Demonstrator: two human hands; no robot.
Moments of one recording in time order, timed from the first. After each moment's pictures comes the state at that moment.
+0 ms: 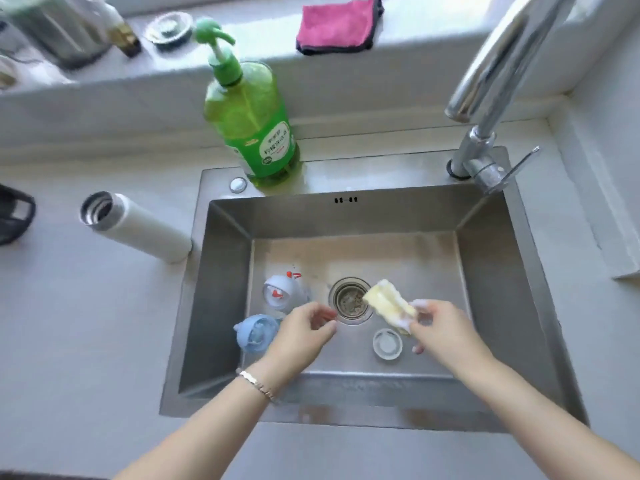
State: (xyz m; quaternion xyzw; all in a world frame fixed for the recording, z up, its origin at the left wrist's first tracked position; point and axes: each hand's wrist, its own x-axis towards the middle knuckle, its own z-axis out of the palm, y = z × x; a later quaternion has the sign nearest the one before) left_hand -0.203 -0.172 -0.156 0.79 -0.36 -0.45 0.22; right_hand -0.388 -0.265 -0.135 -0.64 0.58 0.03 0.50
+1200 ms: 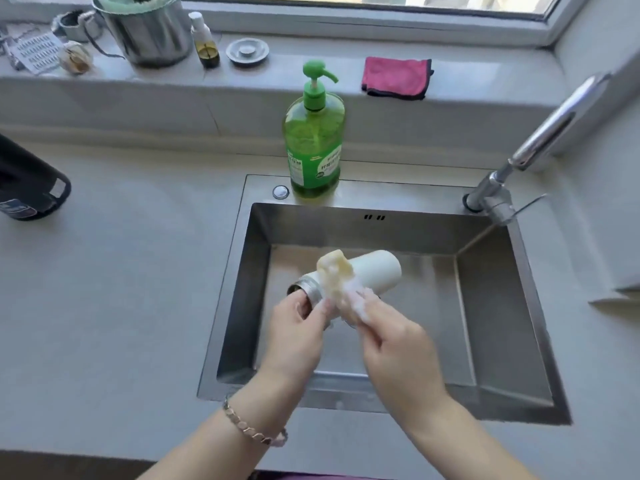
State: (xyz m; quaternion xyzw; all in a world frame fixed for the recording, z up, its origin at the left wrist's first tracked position) left_hand -0.162 -0.113 -0.028 0.69 -0.18 -0.44 0.54; right_hand -0.275 -0.158 -0.047 -0.81 0.43 -0.26 0.32
